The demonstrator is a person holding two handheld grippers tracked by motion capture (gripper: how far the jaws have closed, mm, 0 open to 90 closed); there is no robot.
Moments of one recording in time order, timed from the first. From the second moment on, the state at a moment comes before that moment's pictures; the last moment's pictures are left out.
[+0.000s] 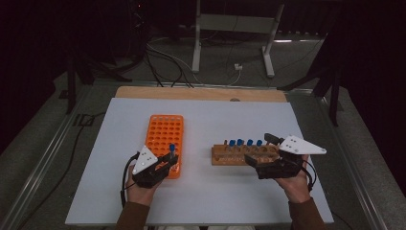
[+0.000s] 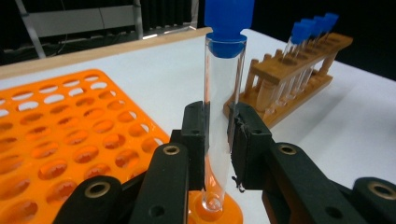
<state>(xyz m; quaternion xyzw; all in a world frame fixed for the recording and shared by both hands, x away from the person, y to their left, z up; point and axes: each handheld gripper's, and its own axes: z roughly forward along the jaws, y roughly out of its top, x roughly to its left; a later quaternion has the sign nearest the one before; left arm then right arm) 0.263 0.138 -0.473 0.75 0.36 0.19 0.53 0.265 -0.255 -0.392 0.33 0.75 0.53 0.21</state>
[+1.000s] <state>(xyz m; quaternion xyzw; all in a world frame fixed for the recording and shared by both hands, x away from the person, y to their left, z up) 0.254 0.134 -0.479 0.78 0.35 0.21 0.47 0.266 -0.266 -0.396 0.33 0.75 0.54 0.21</state>
